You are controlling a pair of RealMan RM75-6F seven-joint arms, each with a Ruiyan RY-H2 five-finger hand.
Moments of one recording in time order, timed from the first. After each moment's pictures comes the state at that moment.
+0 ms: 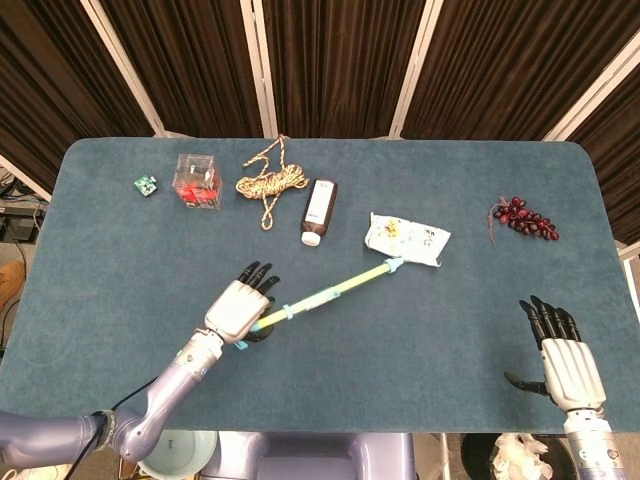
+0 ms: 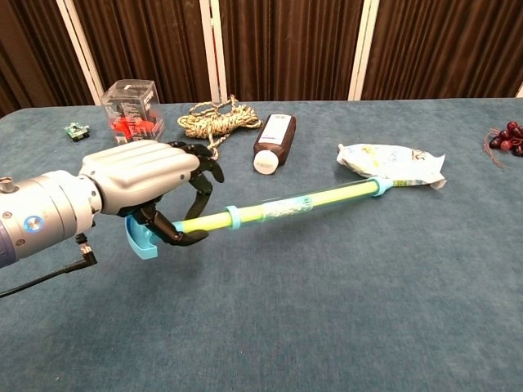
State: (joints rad) left arm -0.74 -1.61 -0.09 -1.62 1.20 1.02 0.63; right arm 0.09 -1.15 0.03 -1.74 -1.42 1.38 -0.11
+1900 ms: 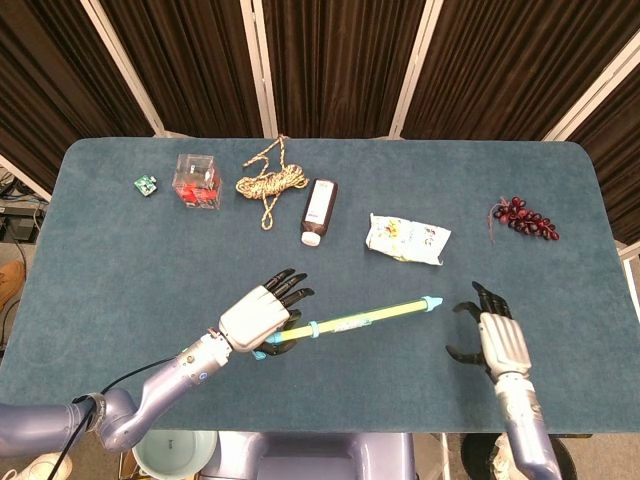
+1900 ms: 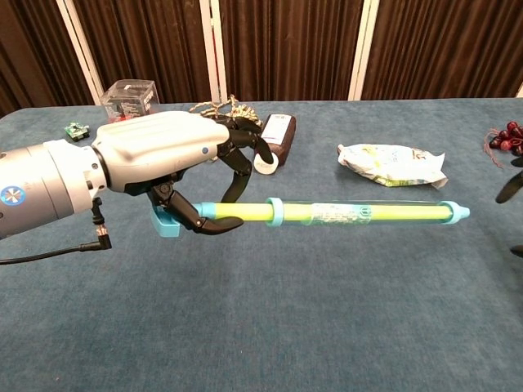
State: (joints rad) left arm -0.80 -1.53 -0.06 -1.62 1.52 1.00 0.29; right arm 0.25 -1.40 0.17 -1.78 -1.09 1.23 -0.29
